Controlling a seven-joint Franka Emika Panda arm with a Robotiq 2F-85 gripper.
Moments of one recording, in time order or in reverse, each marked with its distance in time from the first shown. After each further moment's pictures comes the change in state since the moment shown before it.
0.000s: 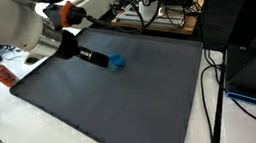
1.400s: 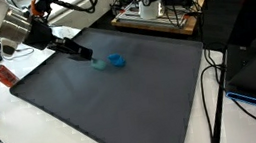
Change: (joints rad) arm -0.183 -0.020 0.092 -0.006 0.087 0.025 -0.228
